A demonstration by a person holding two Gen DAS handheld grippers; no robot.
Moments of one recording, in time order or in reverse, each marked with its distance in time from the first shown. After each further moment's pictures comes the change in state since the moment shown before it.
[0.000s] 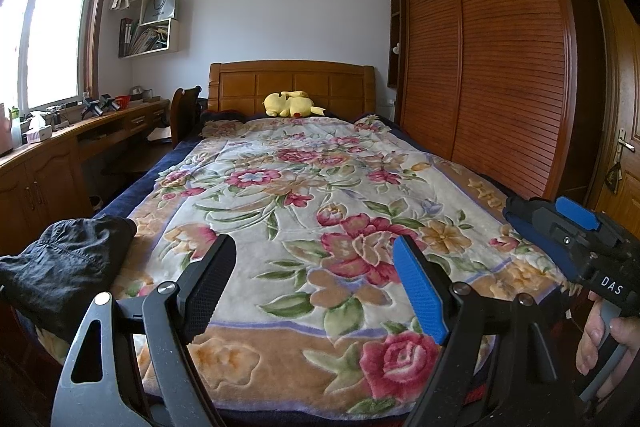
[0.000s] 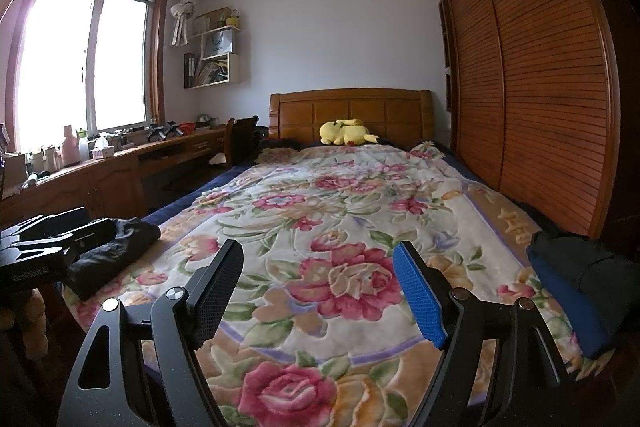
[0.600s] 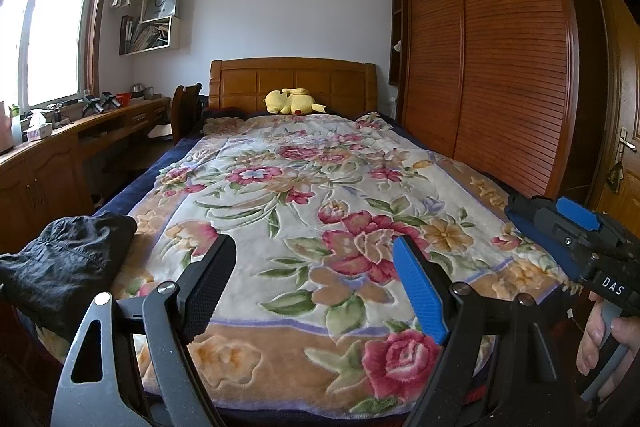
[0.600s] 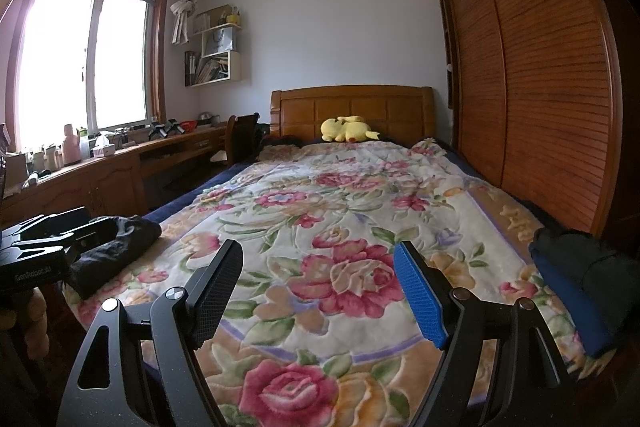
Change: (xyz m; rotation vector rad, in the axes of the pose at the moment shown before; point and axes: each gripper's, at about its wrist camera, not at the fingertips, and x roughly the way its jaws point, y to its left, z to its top) left arm 0.000 0.001 -0.001 0.001 0.000 0.000; right arm 0.003 -0.007 0.002 0.000 0.012 0.015
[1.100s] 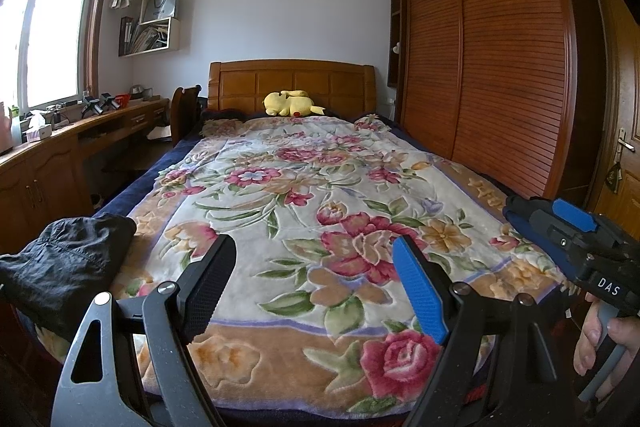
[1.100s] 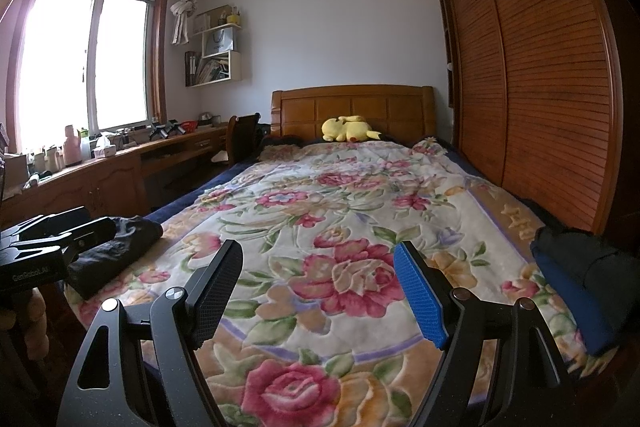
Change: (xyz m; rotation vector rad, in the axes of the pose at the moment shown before) left arm 0.000 -0.001 0.001 -0.001 -0.001 -0.001; right arm 0.000 -0.001 0.000 0.001 0.000 0.006
